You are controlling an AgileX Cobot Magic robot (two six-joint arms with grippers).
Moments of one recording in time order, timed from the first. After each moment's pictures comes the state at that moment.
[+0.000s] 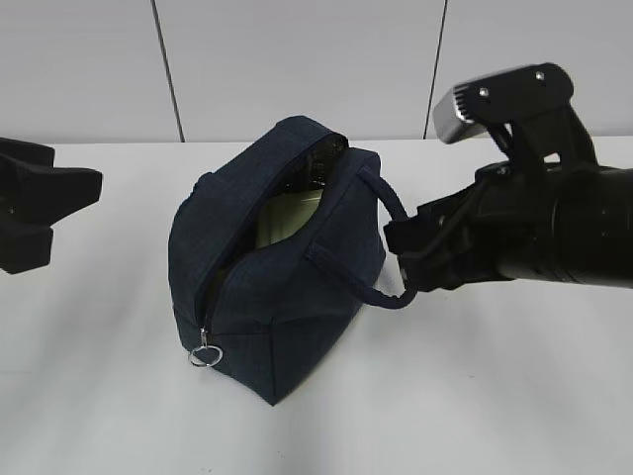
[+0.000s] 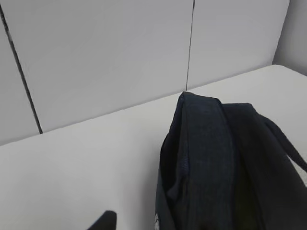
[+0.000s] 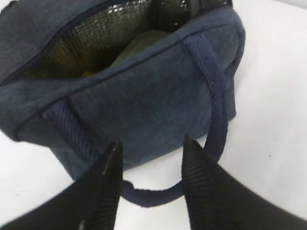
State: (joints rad) left arm -0.44 0.95 -0.58 -0.57 0.15 0.65; right arm 0.56 1.30 -0.71 0.51 0.08 -0.48
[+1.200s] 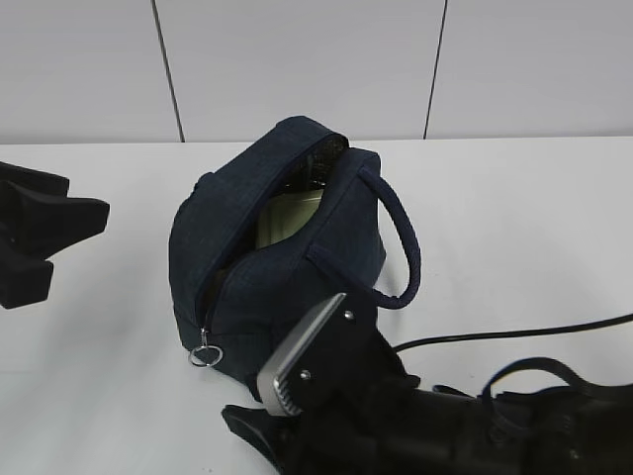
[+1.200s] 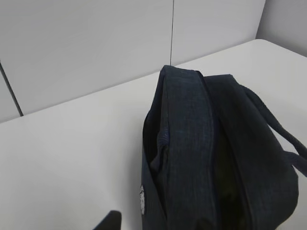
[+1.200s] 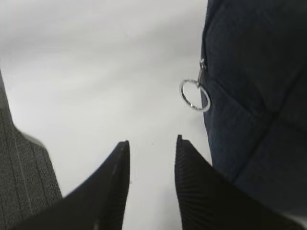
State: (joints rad) left arm -0.44 0.95 -0.58 -0.56 0.24 0.65; right arm 0.90 1.77 -0.55 -0.13 -0.70 0.08
